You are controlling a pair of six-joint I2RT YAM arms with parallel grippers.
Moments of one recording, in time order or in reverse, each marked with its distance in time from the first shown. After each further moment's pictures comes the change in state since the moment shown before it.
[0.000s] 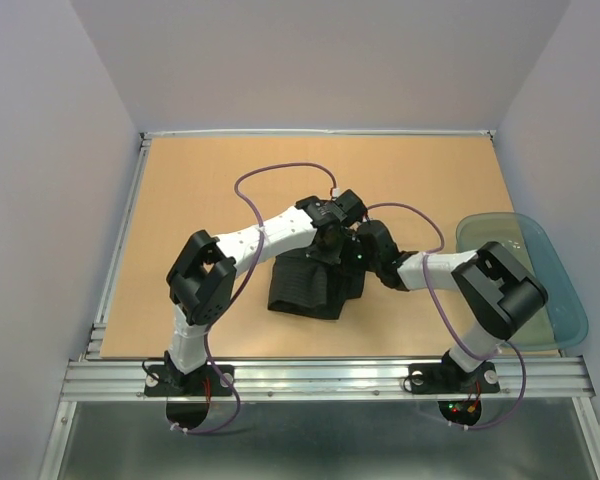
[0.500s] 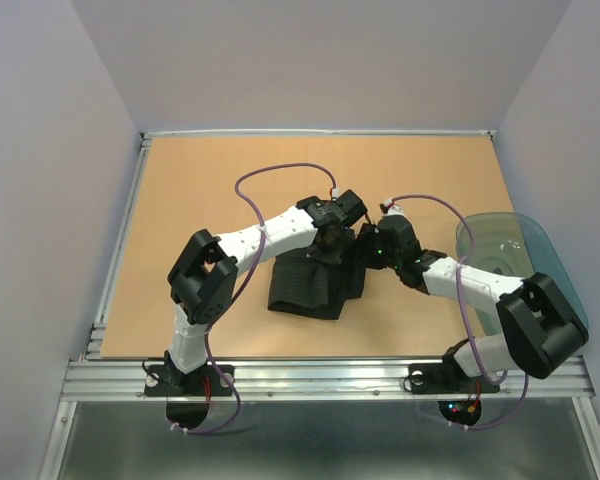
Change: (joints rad) left arm -0.002 0.018 0.001 0.004 0.000 -0.014; right arm -0.051 -0.260 -0.021 -0.228 0.192 -0.117
